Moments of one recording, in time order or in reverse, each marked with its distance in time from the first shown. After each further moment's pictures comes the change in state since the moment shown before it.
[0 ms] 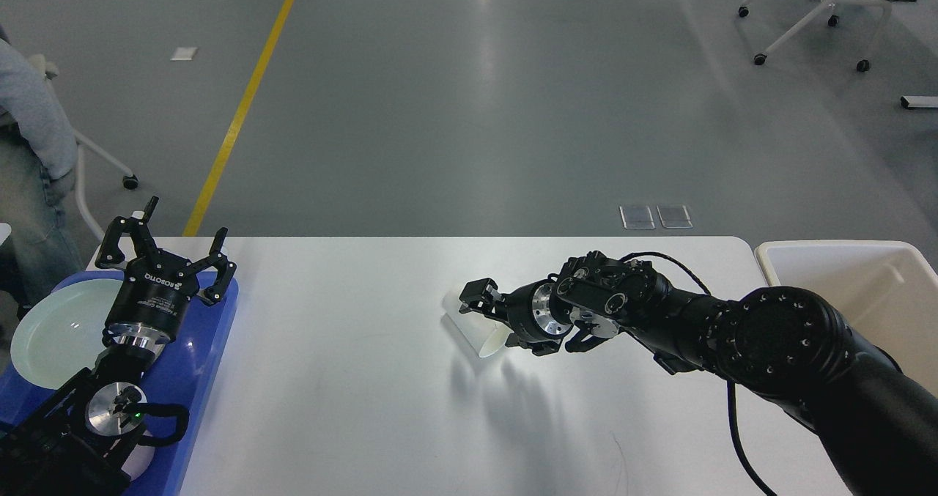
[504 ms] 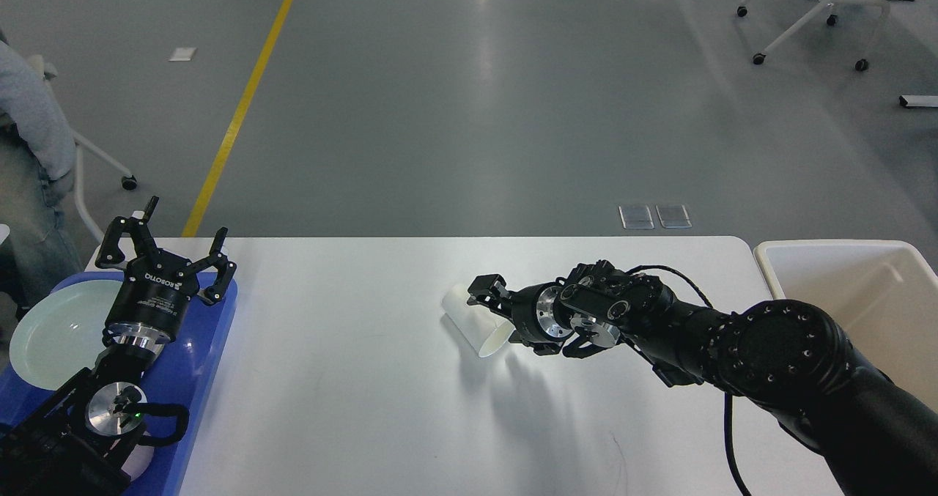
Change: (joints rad) left arm 0.000 0.000 0.000 0.000 0.000 0.000 0.000; right arm -0.067 -0.002 0.104 -0.037 0.004 -0.091 0.000
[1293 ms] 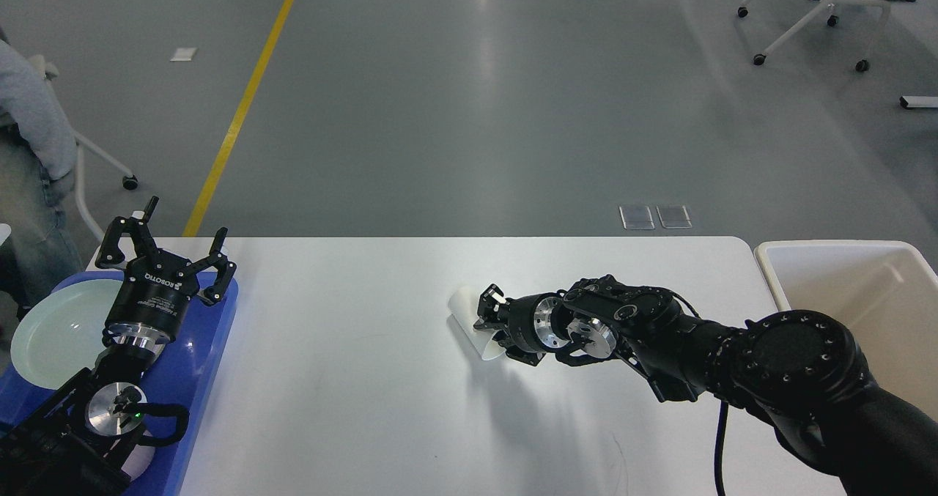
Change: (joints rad) left arm 0.000 0.000 0.000 0.000 0.000 0.000 0.000; right arm -0.026 -0.037 0.134 0.053 0.017 -0.003 -0.065
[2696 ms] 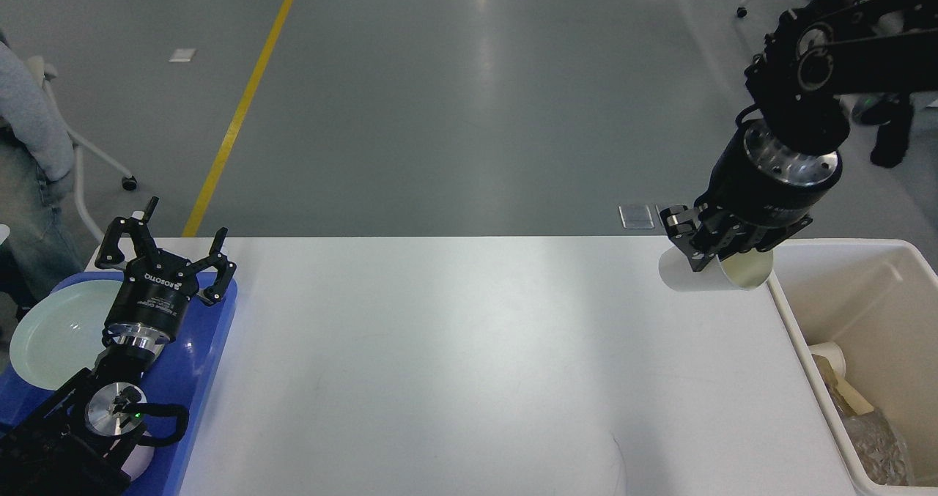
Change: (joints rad) left arm 0.000 0.000 0.000 0.000 0.000 0.000 0.000; right arm 1.375 -0.473 -0.755 1.084 -0.236 0.516 -0.074
